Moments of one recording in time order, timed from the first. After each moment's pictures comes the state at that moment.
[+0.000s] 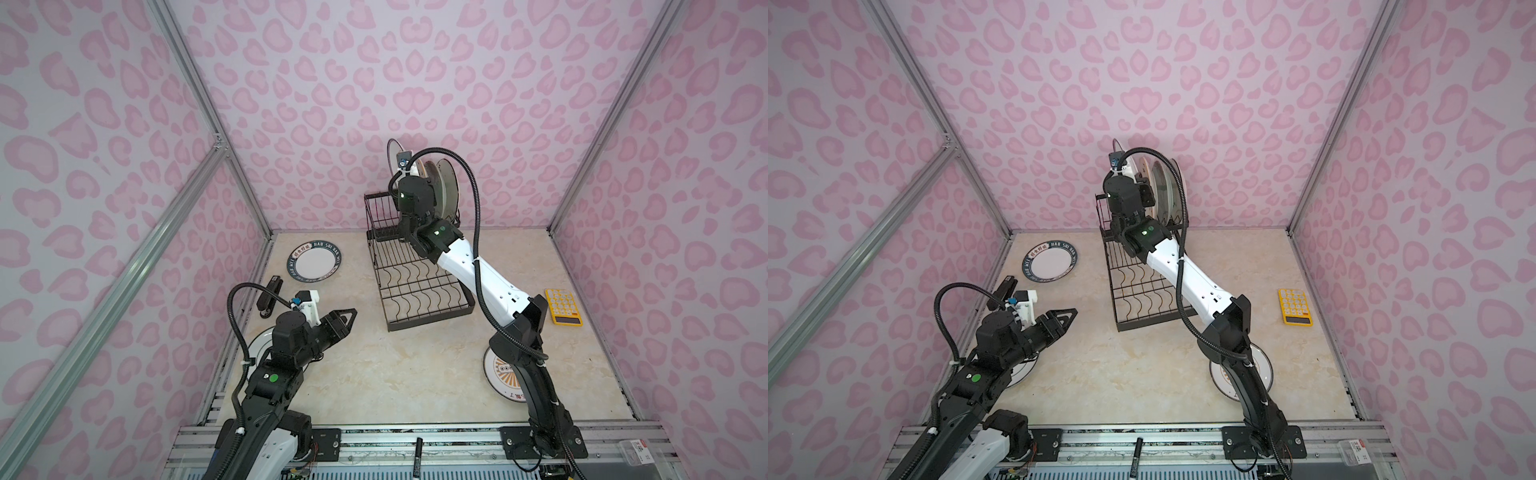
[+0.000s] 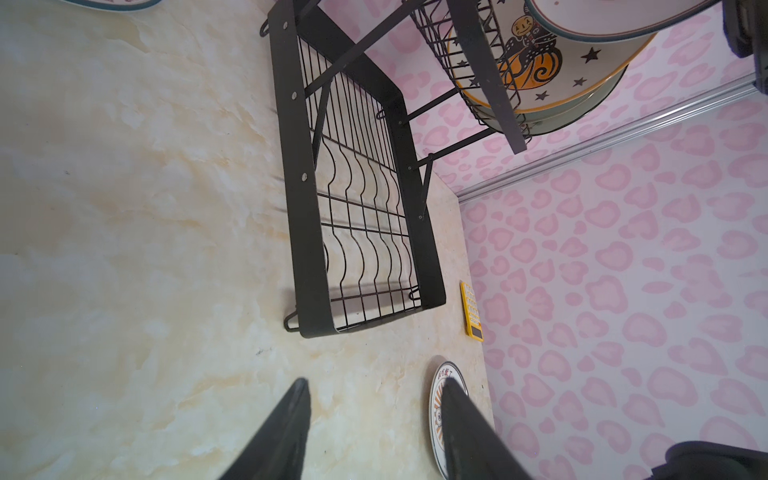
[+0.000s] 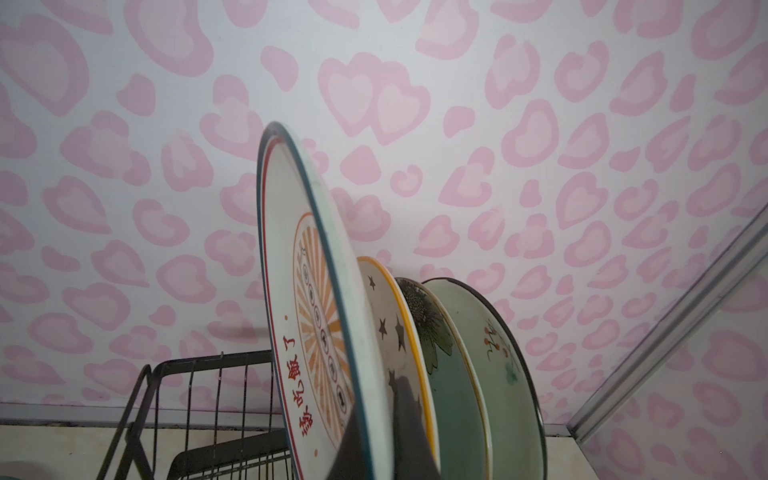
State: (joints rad) left arm -0.25 0.64 0.50 -0.25 0.36 -0.88; right arm 0.76 2.25 2.48 -0.24 0.87 -0.23
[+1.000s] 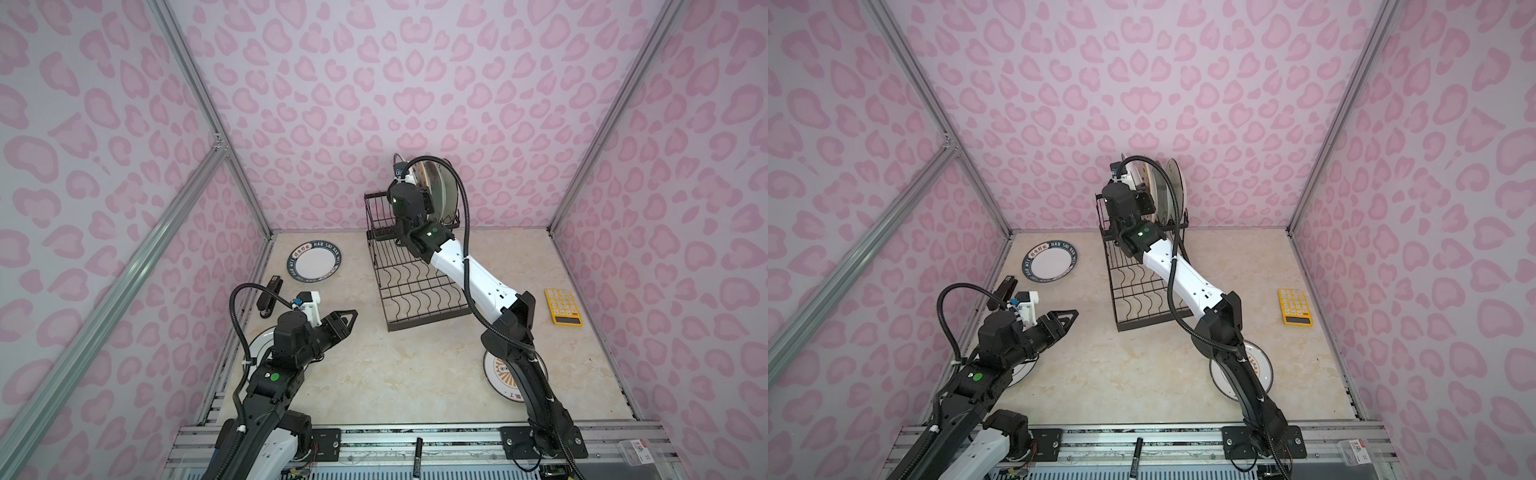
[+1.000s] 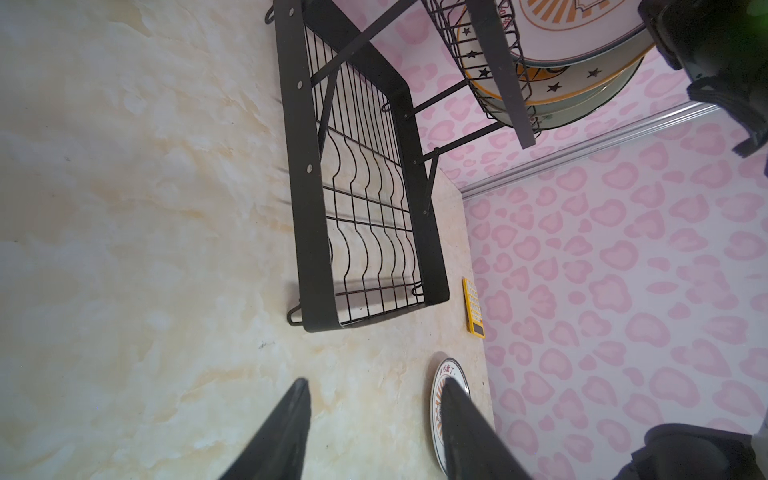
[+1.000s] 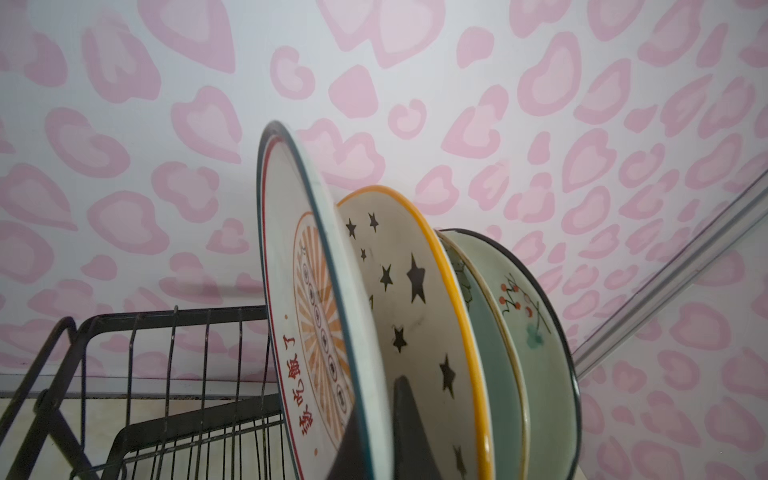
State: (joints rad) left arm -0.25 0.66 0.49 -0.25 0.36 -0.88; right arm 0.73 2.34 2.52 -0.30 0.93 -0.21
